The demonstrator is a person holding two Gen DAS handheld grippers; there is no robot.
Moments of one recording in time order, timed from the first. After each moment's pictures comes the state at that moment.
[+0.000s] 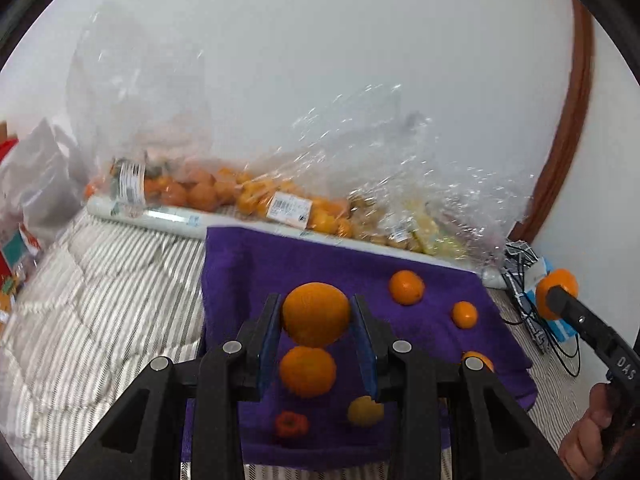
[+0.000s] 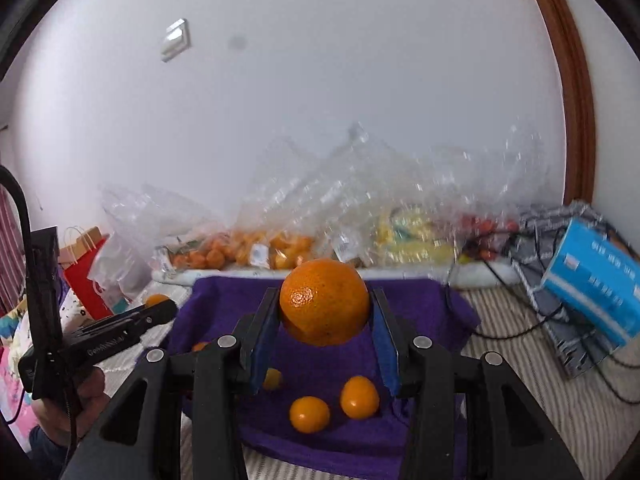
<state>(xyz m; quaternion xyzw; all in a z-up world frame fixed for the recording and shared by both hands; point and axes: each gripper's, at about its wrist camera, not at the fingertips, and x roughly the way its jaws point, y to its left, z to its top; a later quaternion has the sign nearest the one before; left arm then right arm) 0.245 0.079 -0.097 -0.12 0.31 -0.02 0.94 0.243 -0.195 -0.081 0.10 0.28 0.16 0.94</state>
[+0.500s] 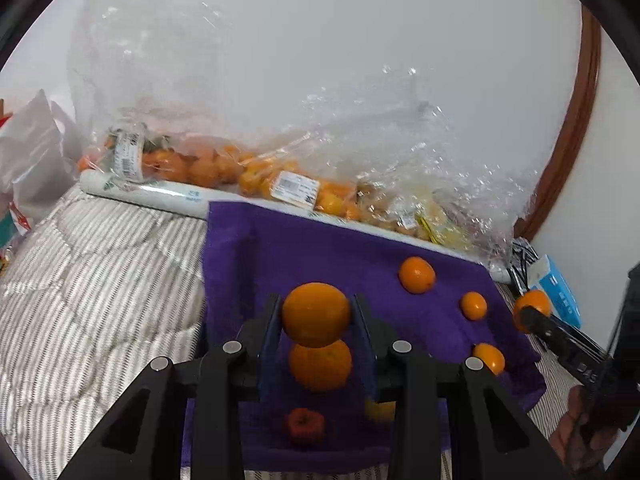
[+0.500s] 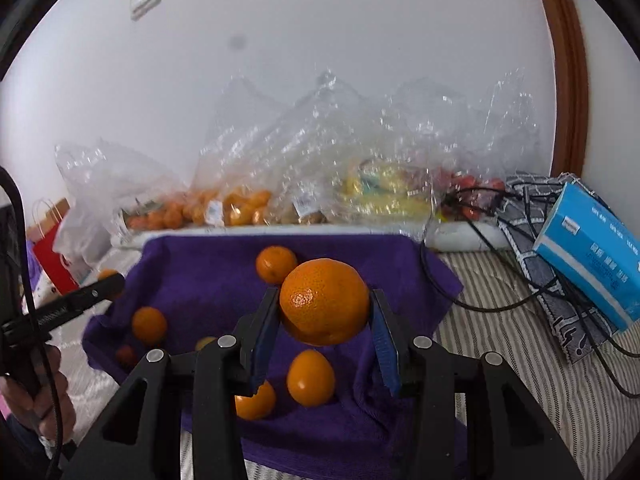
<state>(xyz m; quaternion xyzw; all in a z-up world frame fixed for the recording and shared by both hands) 0.250 0.083 -0.119 -0.13 0.32 -0.04 0.94 0.264 -0.198 -0.127 0.06 0.34 0.13 0.93</state>
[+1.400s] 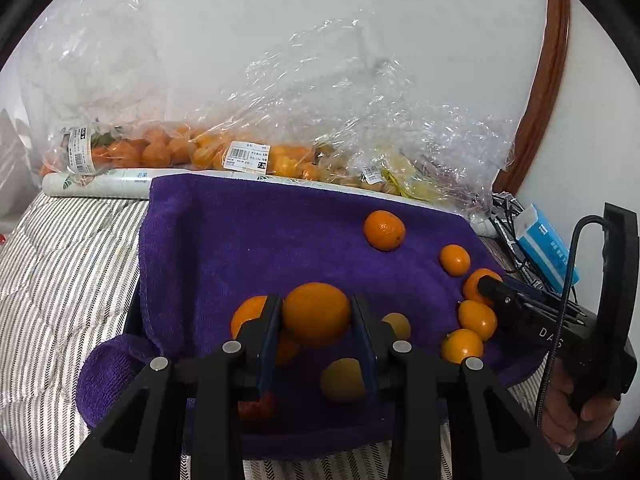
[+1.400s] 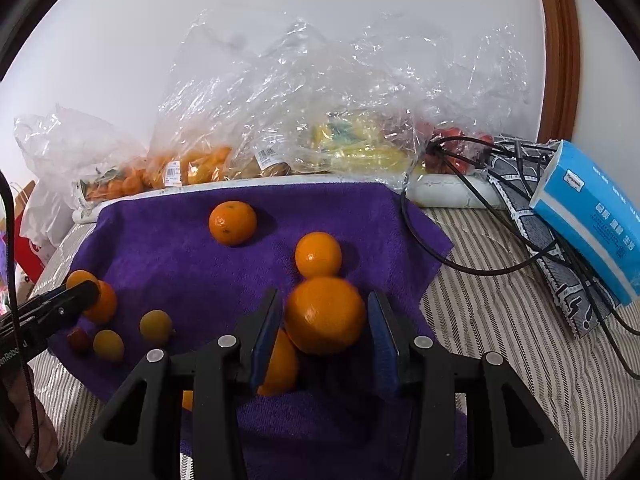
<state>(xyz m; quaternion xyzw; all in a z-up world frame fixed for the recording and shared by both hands) 0.253 0.047 -0.136 -0.08 0.35 -0.08 0.93 0.281 -0.196 -0.163 0.05 0.39 0.09 0.92</state>
